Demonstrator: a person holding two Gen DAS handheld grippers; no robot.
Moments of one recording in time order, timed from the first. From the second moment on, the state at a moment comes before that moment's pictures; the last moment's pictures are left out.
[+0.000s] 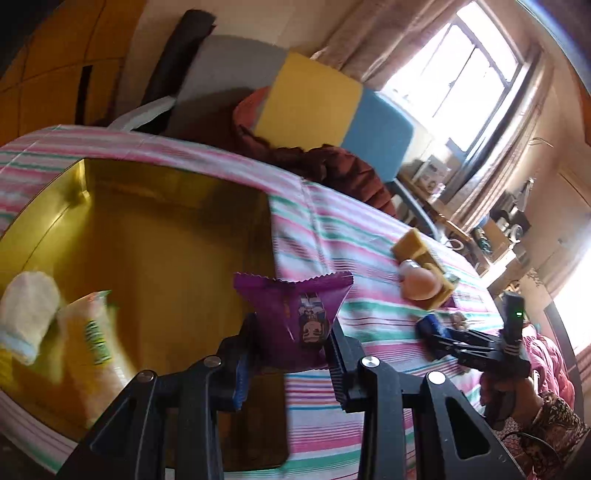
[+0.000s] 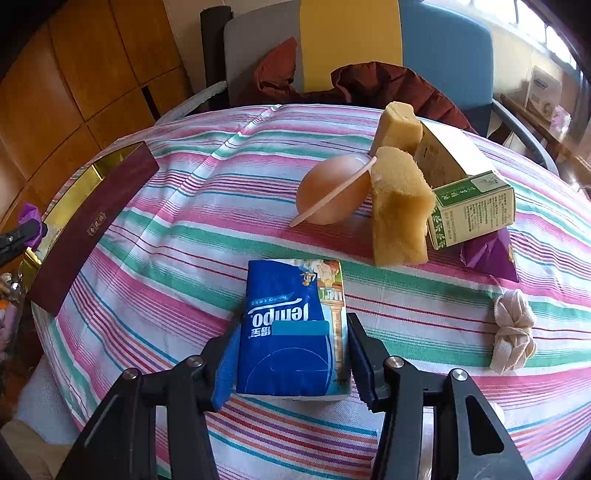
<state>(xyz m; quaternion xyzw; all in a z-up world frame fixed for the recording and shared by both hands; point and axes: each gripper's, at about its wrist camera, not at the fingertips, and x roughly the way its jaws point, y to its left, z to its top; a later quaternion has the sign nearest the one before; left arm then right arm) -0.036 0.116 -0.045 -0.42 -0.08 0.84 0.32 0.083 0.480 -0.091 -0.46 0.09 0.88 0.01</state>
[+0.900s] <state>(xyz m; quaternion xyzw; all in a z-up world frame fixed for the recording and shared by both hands) -0.043 0.058 -0.049 -0.47 -0.04 0.86 0.22 0.086 0.457 -0.076 -0.42 0.06 0.90 -0.03</state>
